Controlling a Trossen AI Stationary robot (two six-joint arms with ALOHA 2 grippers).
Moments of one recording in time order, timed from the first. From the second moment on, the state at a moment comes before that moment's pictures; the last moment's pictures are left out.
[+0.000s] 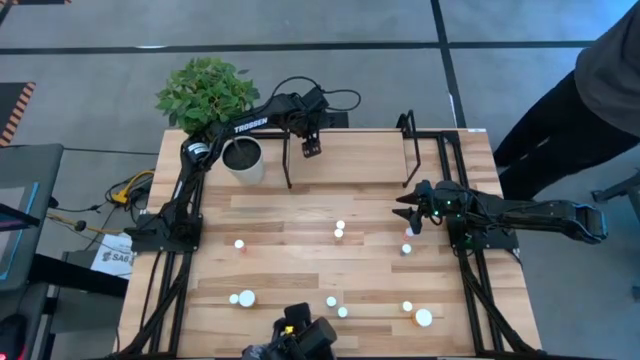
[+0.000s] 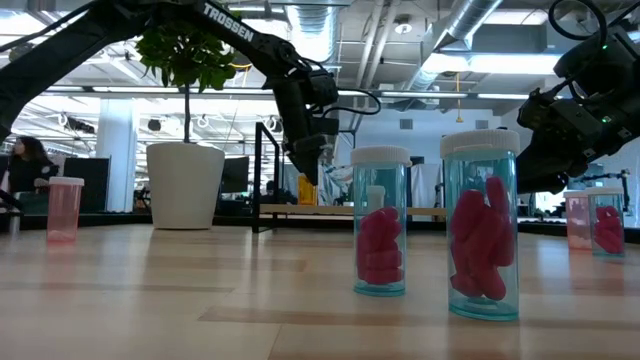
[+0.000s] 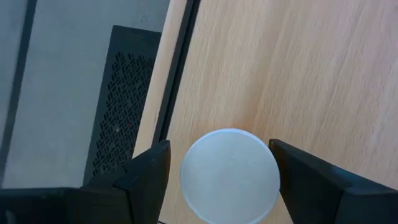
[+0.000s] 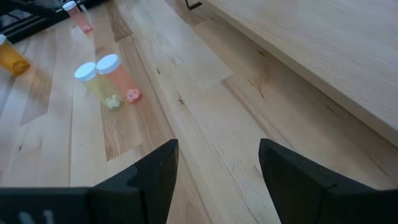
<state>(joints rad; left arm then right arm) 0.62 2.18 1.94 -0.90 -0.07 0.40 -0.28 0.45 0.05 -0.07 -0.02 0.31</state>
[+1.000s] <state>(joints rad) 0.56 2.18 2.16 -1.01 -0.09 0.42 -0.28 0.45 0.05 -0.07 -0.02 0.31</state>
